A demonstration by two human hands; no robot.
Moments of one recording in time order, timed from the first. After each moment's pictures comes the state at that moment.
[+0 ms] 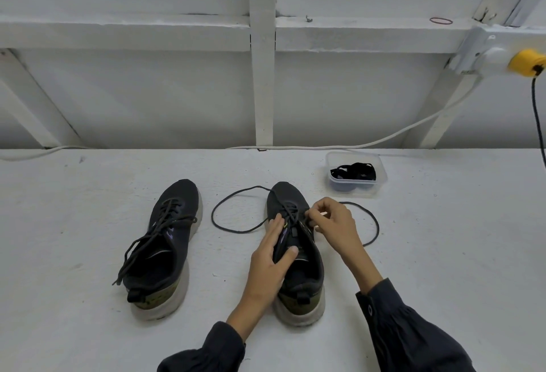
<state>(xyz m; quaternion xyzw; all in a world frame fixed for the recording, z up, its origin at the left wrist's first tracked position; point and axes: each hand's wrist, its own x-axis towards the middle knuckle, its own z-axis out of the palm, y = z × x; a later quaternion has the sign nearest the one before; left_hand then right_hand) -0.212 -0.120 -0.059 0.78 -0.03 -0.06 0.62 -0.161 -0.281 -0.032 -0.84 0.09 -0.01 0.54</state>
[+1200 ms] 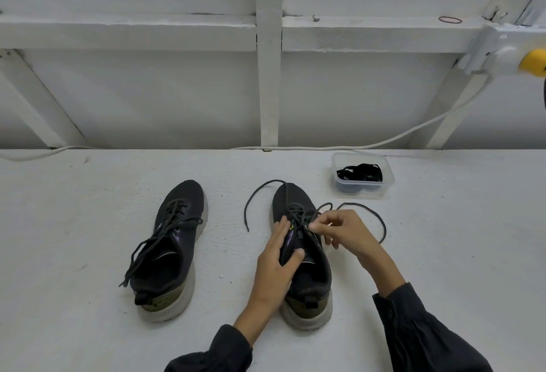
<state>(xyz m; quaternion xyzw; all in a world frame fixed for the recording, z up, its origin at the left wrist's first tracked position) -0.212 -0.119 -0.059 0.78 -0.02 -0.06 0.62 -0.166 -0.295 -0.018 -0.79 0.04 0.13 0.59</state>
